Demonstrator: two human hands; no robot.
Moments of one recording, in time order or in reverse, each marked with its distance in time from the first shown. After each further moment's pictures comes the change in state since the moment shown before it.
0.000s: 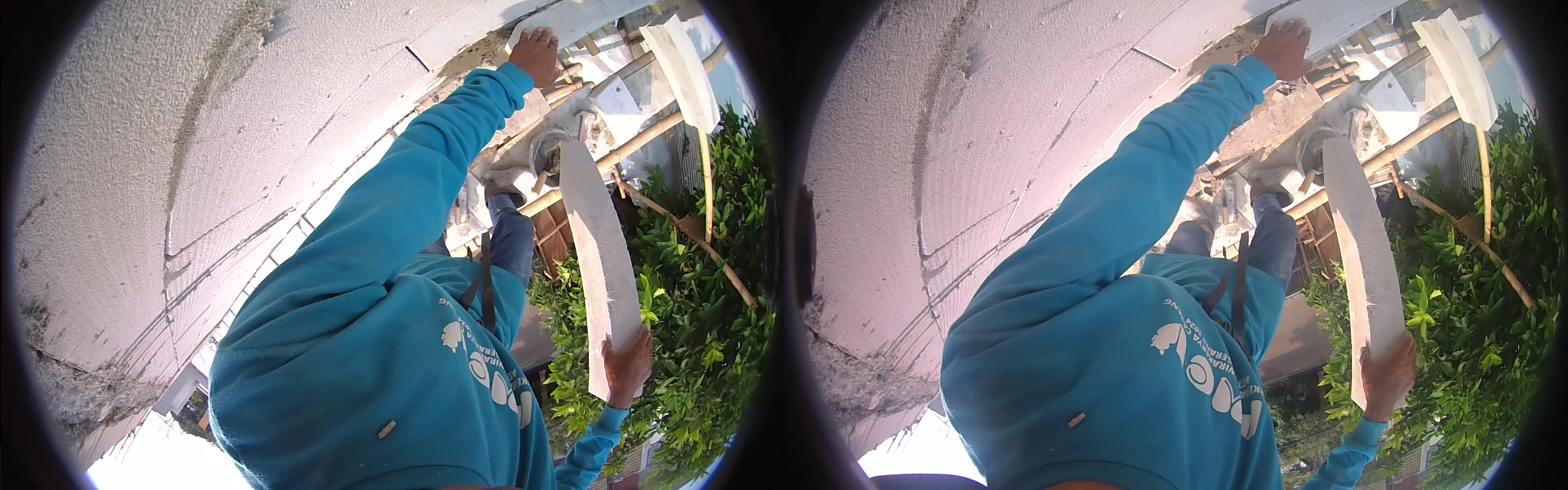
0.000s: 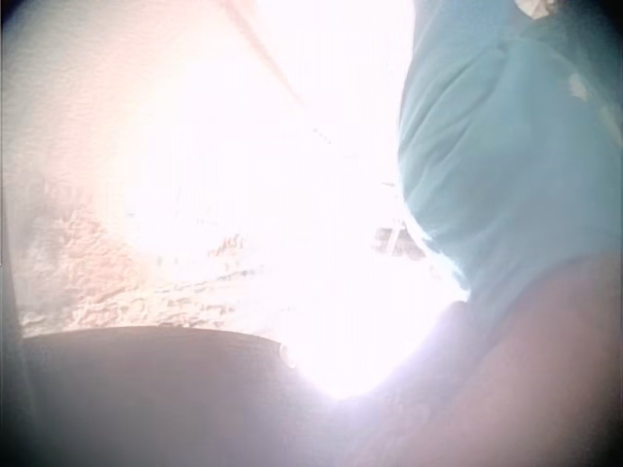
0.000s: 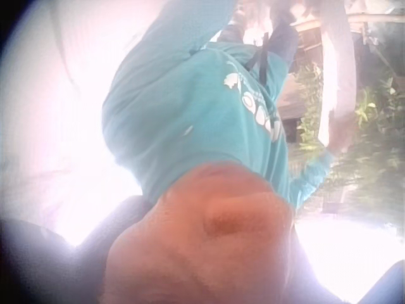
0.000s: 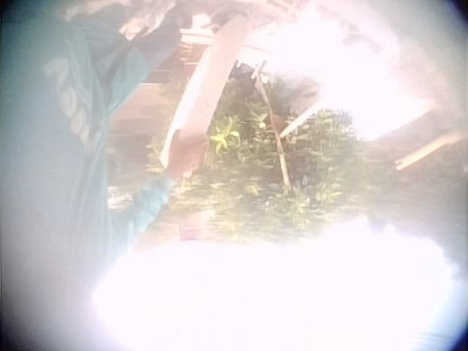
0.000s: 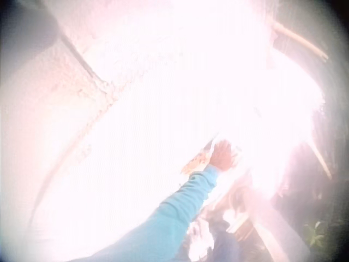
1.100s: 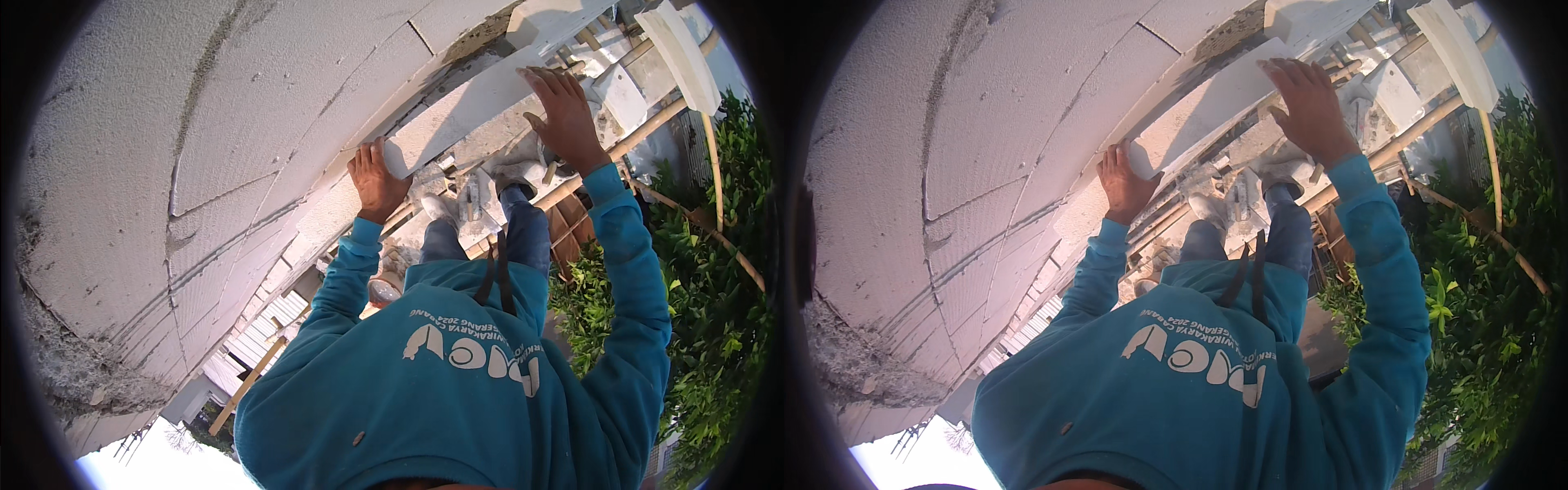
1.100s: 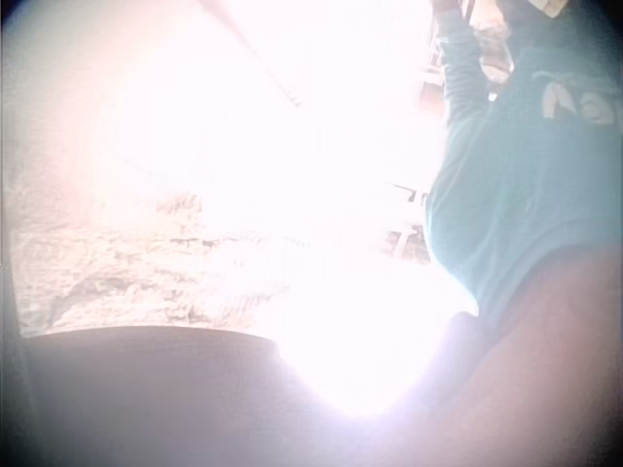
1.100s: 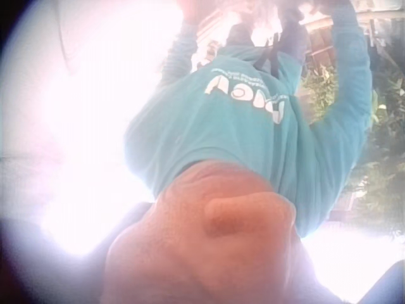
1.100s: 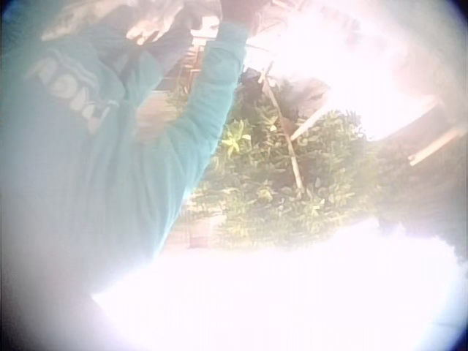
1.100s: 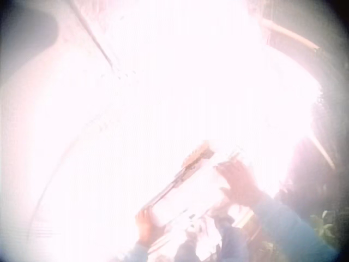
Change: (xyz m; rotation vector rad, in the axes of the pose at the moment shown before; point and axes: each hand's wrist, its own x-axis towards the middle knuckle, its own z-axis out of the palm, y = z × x) left_hand -0.362 0.017 -0.161 0.126 0.099 -0.600; right_hand 0.184 -0.270 -0.003 0.428 0.605 -1.146
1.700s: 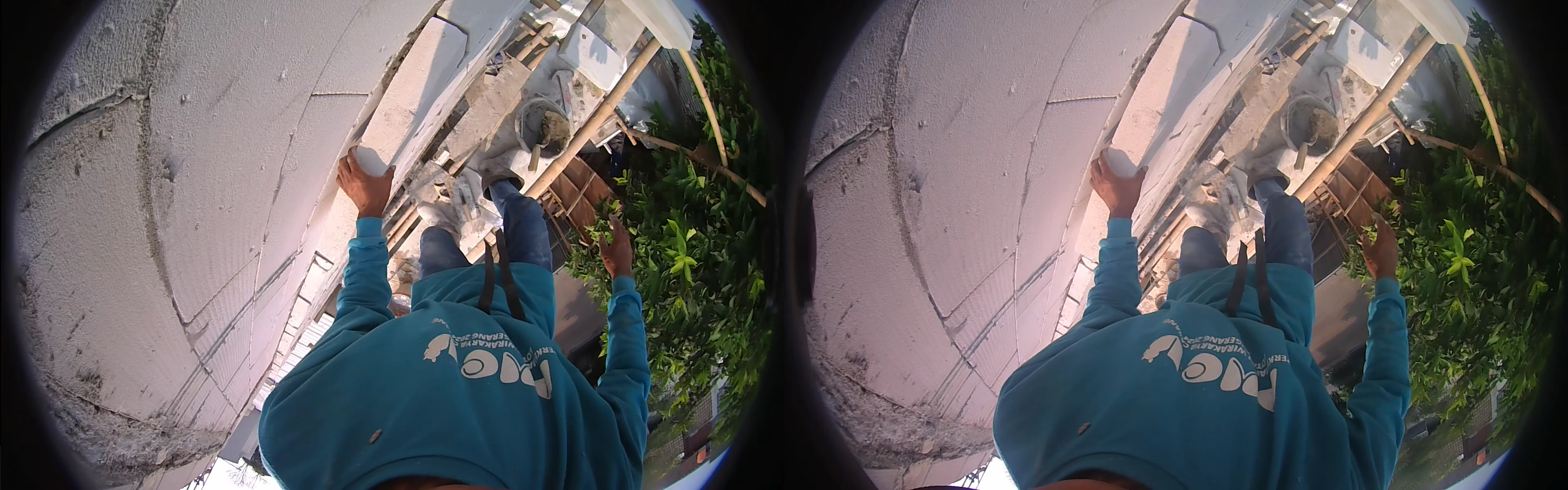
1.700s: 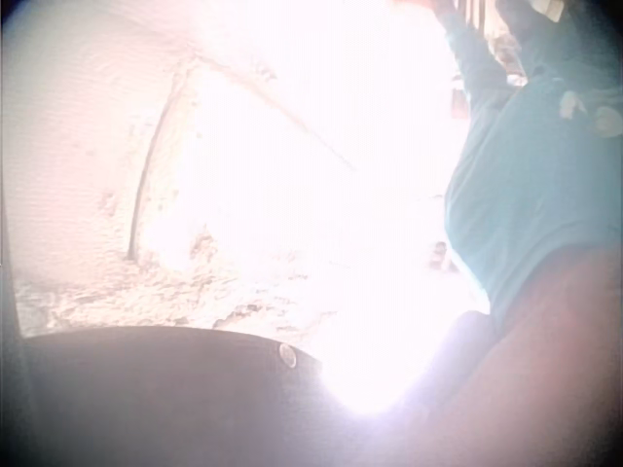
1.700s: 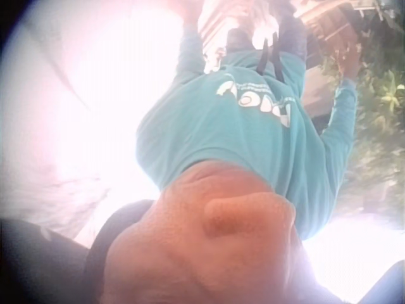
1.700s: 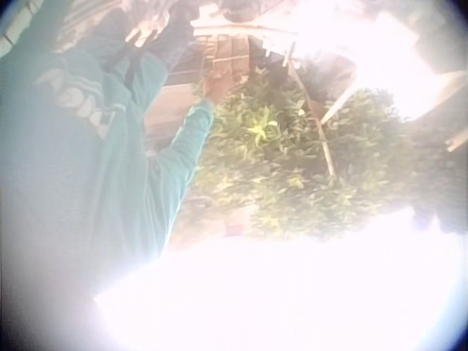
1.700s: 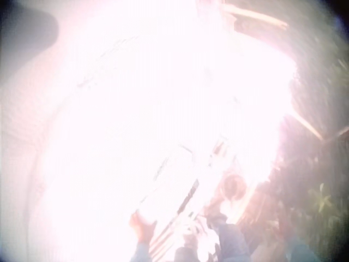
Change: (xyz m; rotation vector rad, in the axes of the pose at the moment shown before) left_hand 0.066 0.017 0.076 -0.005 -0.046 -0.221; right_hand -0.366 0.060 0.003 0.026 -0.396 1.063
